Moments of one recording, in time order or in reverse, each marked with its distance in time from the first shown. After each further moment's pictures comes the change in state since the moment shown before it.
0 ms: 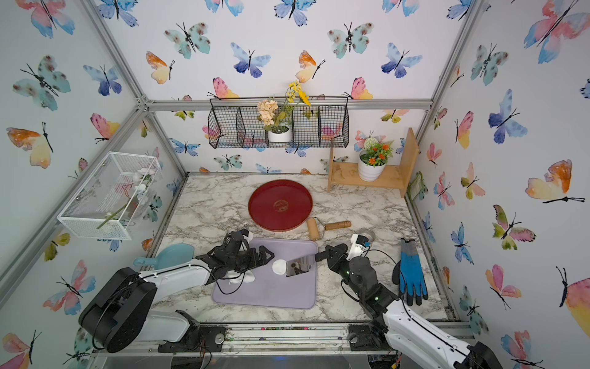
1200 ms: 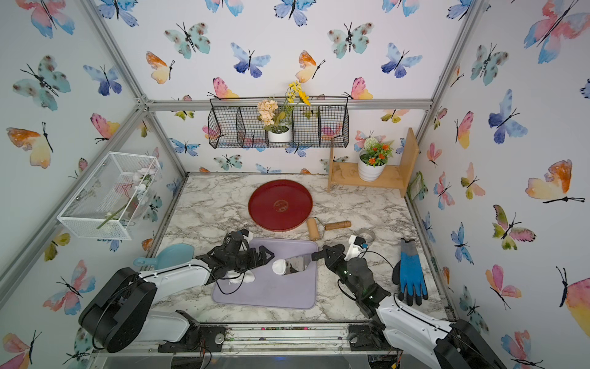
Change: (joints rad) left arm 0.000 0.000 0.000 0.000 0.000 0.000; right arm 0.000 0.170 -0.055 0.254 -0.025 0.096
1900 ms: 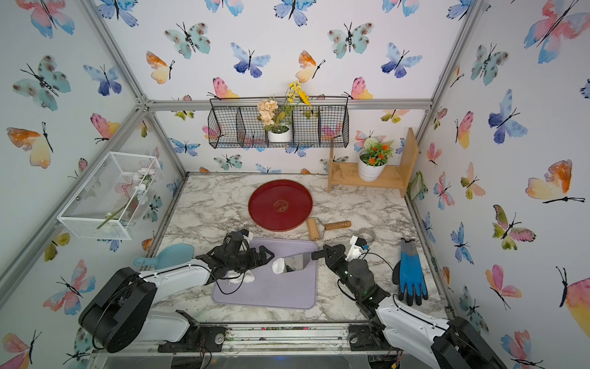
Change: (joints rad) left arm 0.000 0.000 0.000 0.000 0.000 0.000; right arm 0.000 0.028 -0.017 0.080 -0.004 0.056
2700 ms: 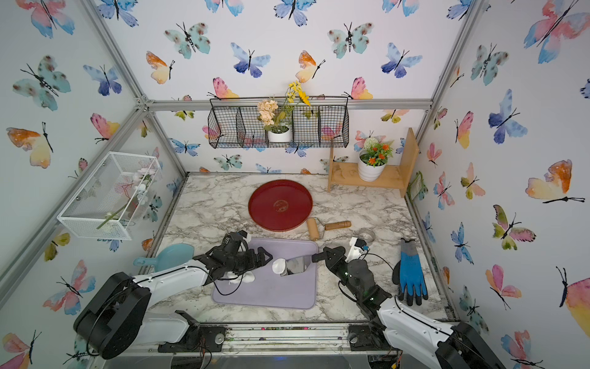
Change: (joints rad) left arm 0.000 -0.063 0.008 -0.106 0.000 0.002; right arm 0.000 -0.054 0.003 -0.101 0.001 -0.027
